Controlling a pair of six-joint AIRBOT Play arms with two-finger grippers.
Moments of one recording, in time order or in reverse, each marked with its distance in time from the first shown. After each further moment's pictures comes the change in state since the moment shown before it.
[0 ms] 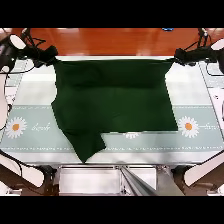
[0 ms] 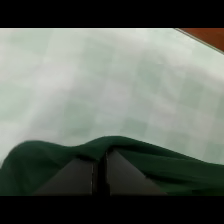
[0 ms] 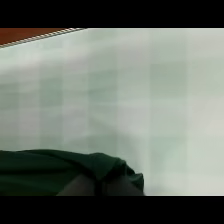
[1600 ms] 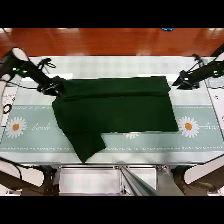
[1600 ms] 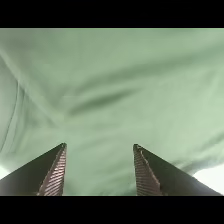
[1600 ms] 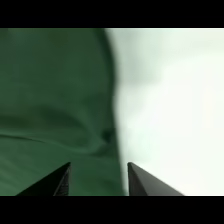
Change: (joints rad) left arm 0.054 0.142 -0.301 -0.056 -0.536 0.280; right arm -0.129 0.091 -0.186 -0.098 0.422 0.040
